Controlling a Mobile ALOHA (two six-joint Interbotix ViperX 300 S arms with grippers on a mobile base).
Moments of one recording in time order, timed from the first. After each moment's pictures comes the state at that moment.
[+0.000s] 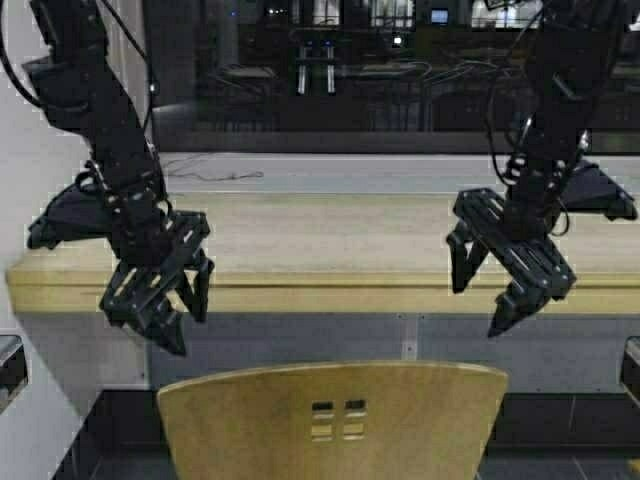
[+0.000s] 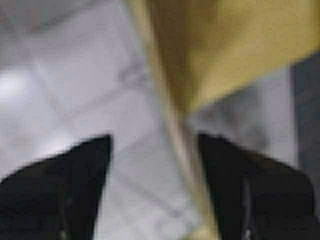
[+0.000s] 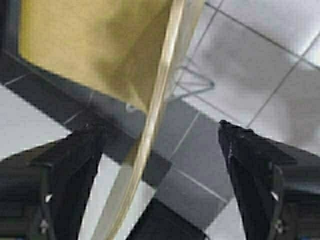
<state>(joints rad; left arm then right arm) -0.49 0.41 0.82 -1.00 -0.09 -0.68 0.32 0.37 0.80 0.72 0.00 0.70</state>
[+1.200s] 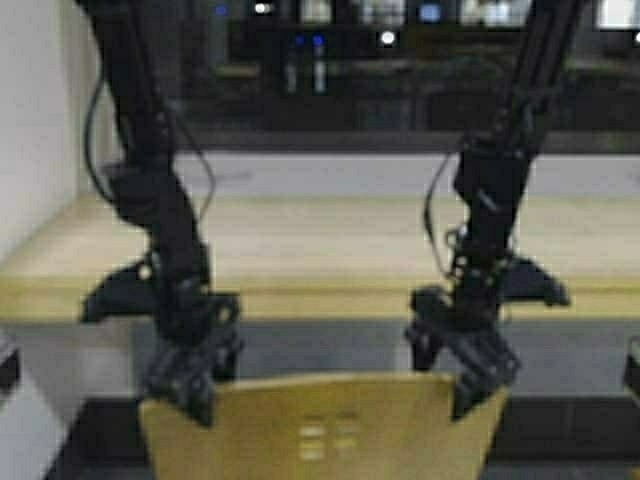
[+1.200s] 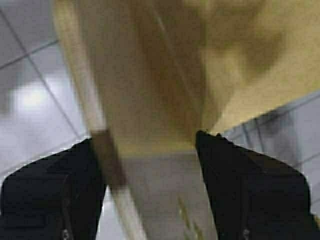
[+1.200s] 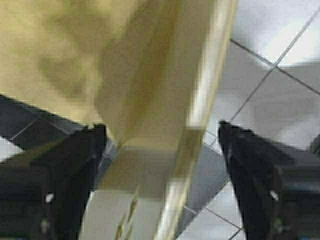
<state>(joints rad) -0.54 0.82 0.51 -1.04 -0.13 -0.68 0.37 0.85 0.44 0.72 0.00 0.69</state>
